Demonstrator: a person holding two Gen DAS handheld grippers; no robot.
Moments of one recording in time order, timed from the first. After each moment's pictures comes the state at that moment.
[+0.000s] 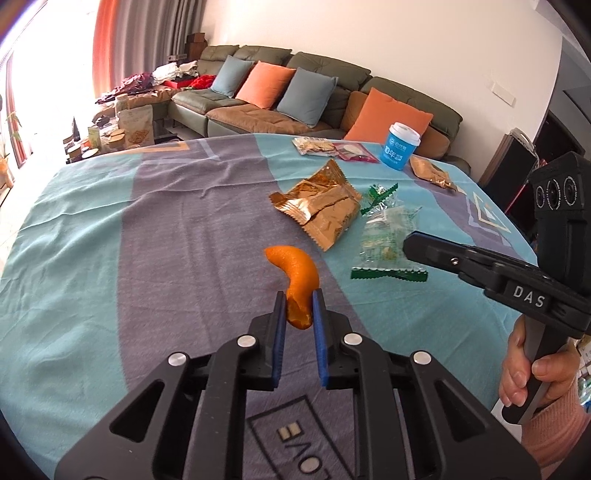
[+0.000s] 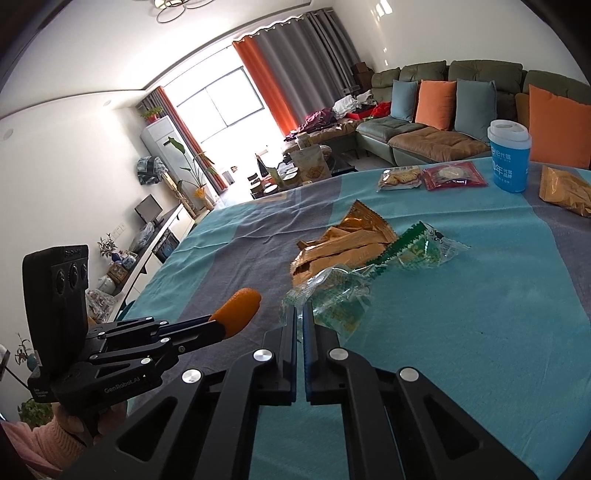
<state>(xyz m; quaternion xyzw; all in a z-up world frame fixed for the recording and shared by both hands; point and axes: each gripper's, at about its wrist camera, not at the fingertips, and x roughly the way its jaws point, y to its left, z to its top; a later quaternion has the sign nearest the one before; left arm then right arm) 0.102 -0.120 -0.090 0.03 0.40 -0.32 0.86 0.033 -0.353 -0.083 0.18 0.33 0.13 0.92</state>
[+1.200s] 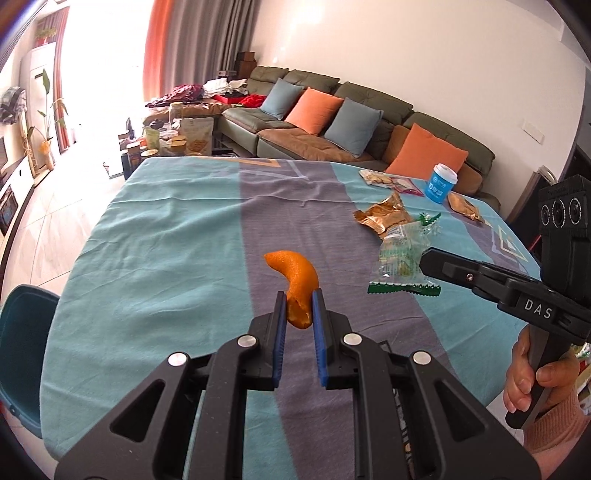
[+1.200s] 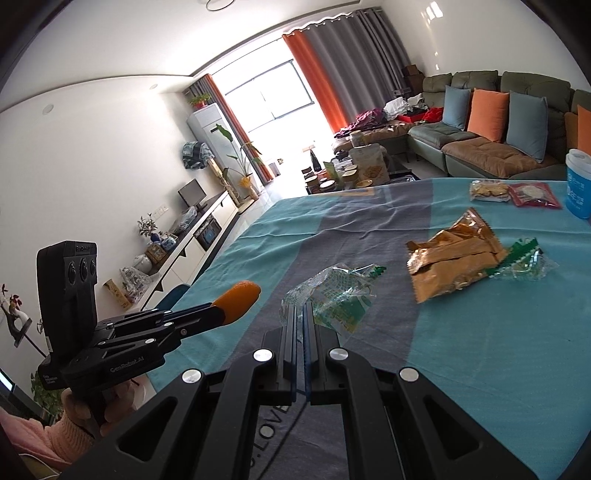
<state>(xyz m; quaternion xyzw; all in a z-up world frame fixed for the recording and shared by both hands) 0.066 -0.013 -0.059 0.00 0.37 -0.24 0.90 0.034 -0.274 -0.065 0.16 0.32 0.22 0.91</state>
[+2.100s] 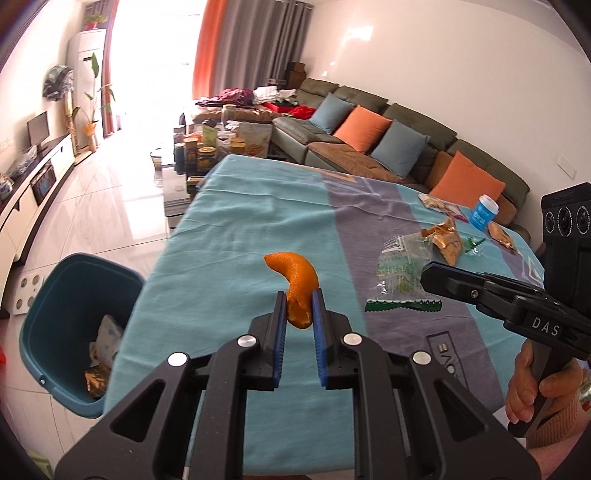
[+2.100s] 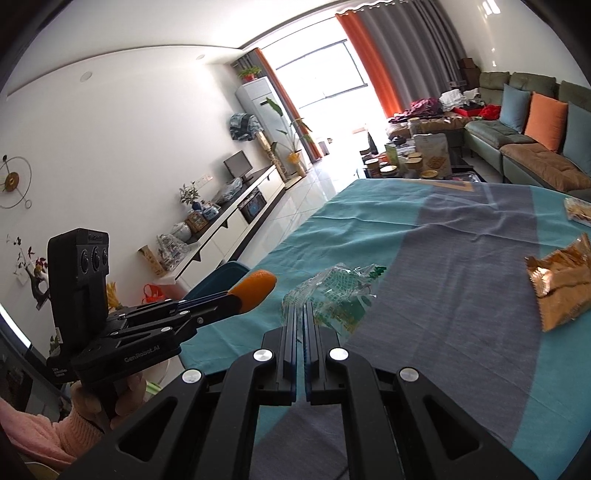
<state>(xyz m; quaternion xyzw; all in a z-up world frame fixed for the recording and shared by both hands) 0.052 0.083 -0.051 -0.04 0.36 -0.15 0.92 0.056 -0.177 -0.056 0.12 0.33 0.32 0.88</state>
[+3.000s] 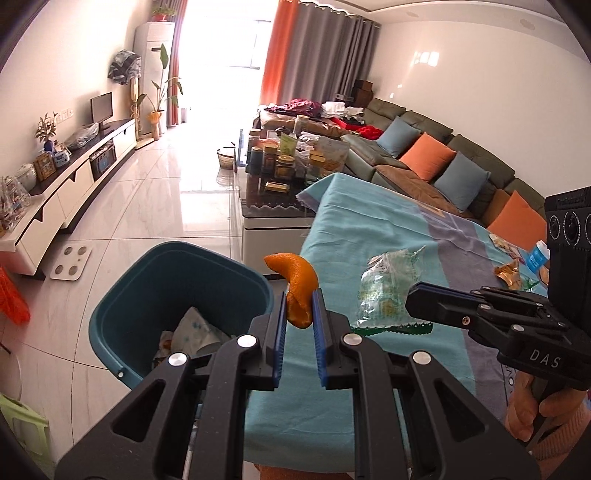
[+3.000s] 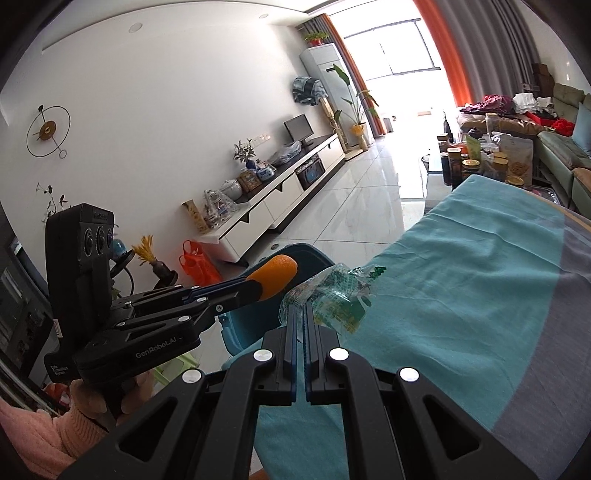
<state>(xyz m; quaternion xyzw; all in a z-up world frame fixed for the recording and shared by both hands) 0.046 0.196 -0.045 -0.08 0.34 -0.03 0.94 0.093 -0.039 -0.050 0.06 0.36 0.43 0.83</state>
